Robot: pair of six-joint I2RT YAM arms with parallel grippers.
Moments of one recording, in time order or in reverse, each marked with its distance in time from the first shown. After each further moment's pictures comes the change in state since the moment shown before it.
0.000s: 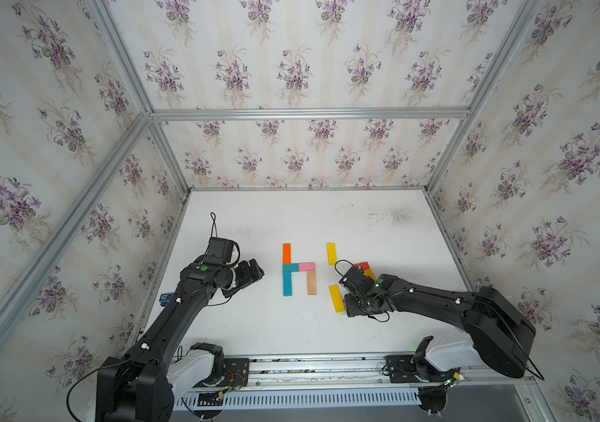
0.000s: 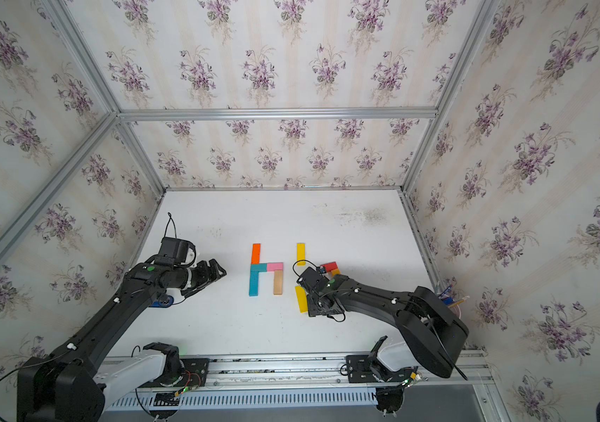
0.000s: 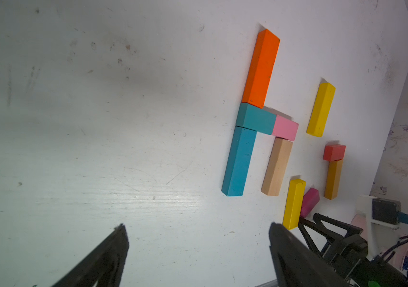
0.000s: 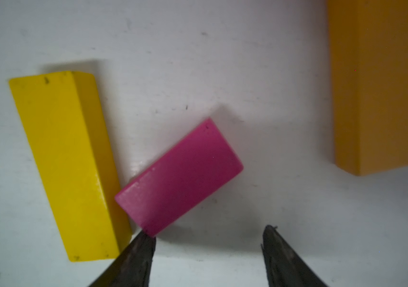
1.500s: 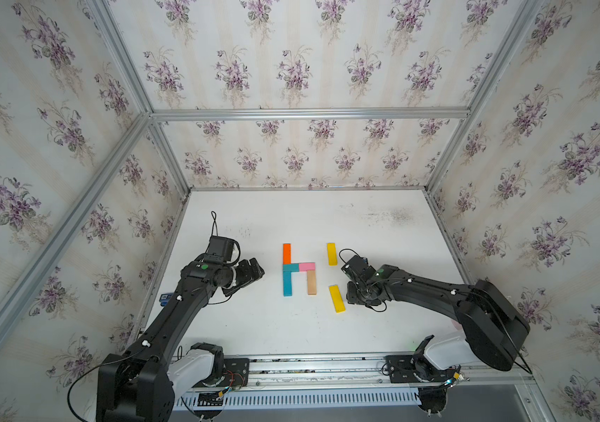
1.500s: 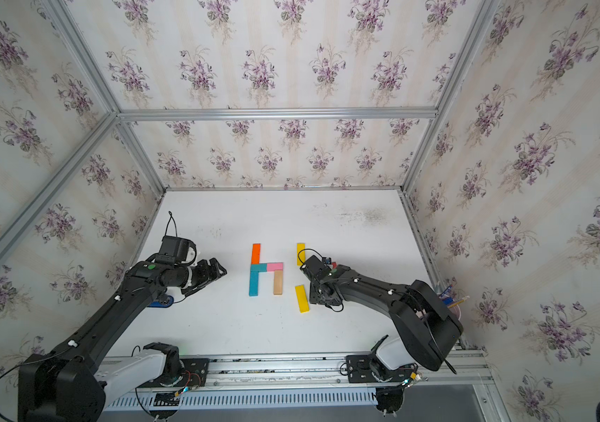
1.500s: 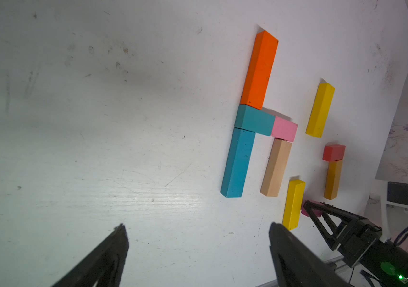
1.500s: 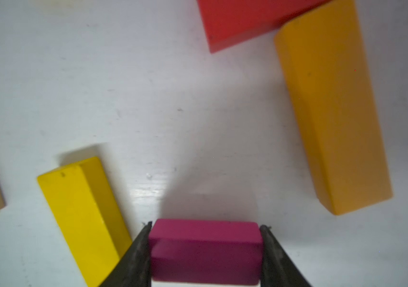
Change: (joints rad) left arm 0.000 0.019 0.013 0.000 0.000 0.005; right arm -0.110 0.041 0.095 0.022 -0.024 0.056
